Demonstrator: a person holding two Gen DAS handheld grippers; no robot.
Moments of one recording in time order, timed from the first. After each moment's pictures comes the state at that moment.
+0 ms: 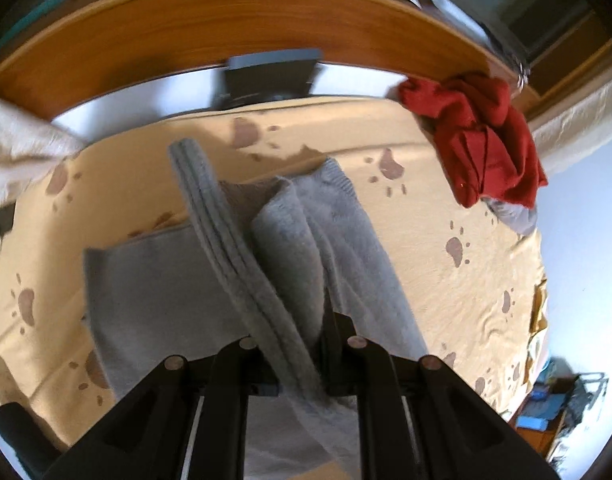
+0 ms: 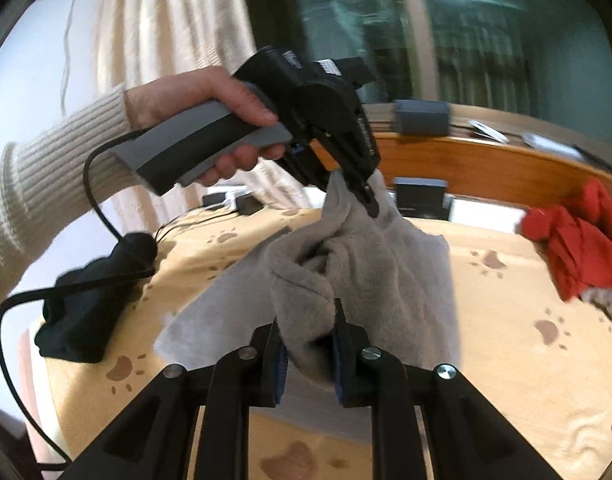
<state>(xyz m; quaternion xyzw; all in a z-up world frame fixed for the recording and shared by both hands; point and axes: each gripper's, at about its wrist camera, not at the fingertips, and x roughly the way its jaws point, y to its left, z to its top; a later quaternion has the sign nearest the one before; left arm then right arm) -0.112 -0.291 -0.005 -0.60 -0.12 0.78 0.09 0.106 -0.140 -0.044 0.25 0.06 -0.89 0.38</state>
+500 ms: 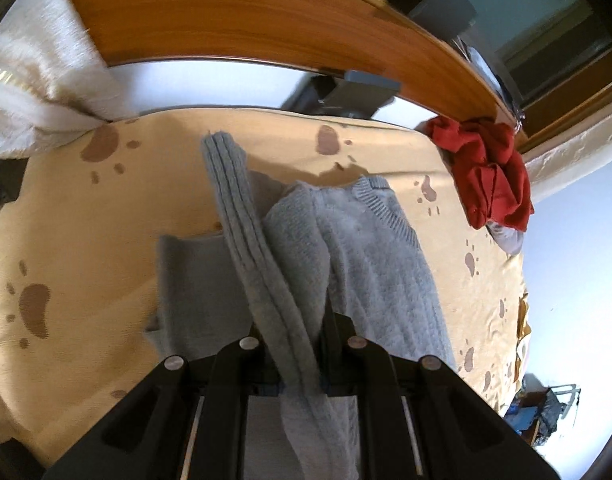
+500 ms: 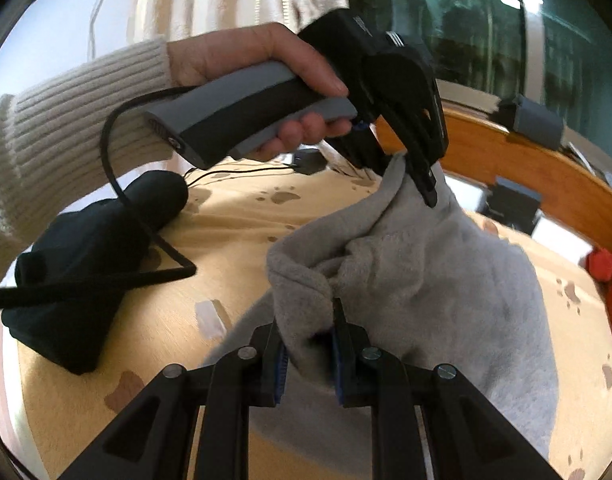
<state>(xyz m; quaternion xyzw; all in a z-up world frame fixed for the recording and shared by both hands) -0.100 -0.400 -0.046 -0.57 -0.18 0.79 0.12 0.119 -0.272 -0.077 0.27 0.16 -0.86 0.41</state>
